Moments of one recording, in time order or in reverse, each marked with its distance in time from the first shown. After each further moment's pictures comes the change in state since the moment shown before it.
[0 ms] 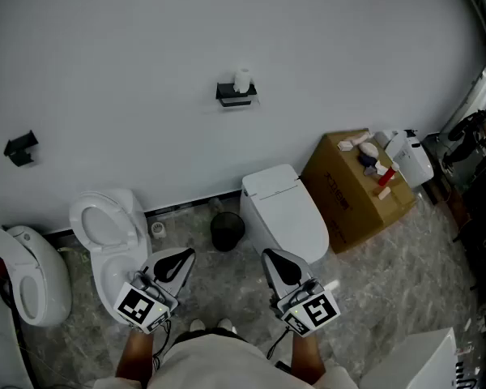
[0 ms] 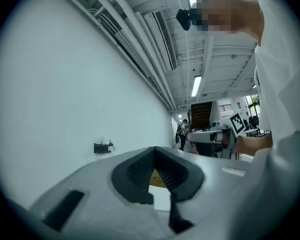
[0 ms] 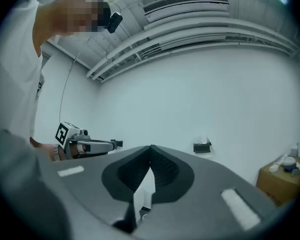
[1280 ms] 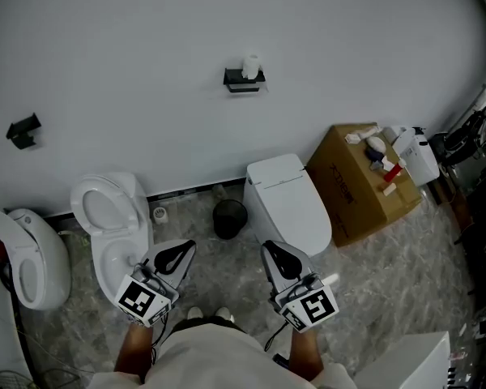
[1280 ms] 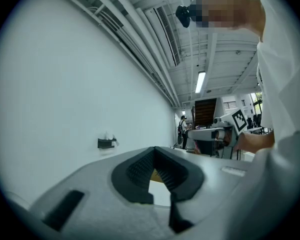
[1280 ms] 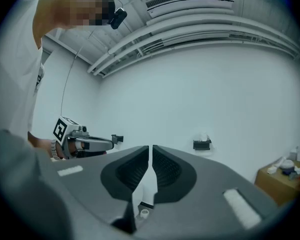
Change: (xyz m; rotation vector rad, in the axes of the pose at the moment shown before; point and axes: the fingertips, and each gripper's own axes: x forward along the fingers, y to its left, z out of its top) left arm 0.001 -0.005 -0.017 -0.010 0.039 0.050; right arm -0.001 -0.002 -0.013 -0.029 0.046 0.012
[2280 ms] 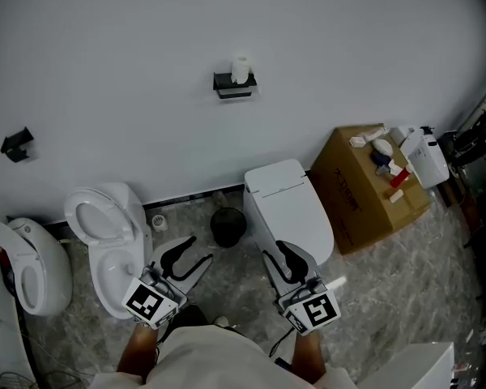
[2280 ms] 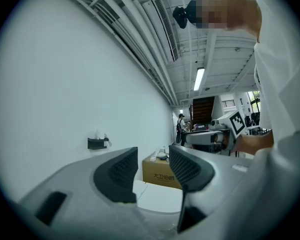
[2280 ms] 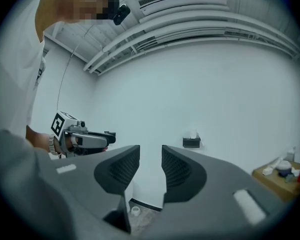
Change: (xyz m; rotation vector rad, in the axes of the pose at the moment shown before) left arm 0.107 -0.005 -0.013 0.015 0.012 -0.032; right arm 0.004 -0.104 -0.026 -0.001 0.016 -0.022
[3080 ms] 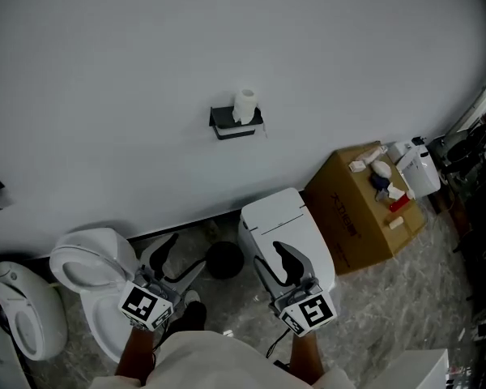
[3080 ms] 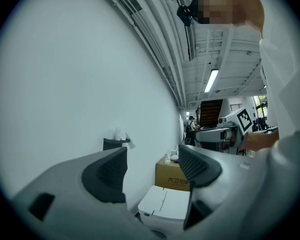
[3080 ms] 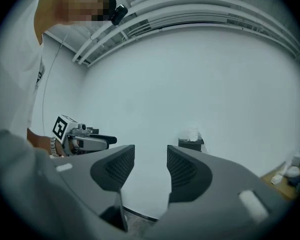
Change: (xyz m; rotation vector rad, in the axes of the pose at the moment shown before) left arm 0.103 0.242 -0.016 -0.051 -0.015 0.023; right arm 0.222 -0.101 -0.003 -0.007 0.046 -0.047
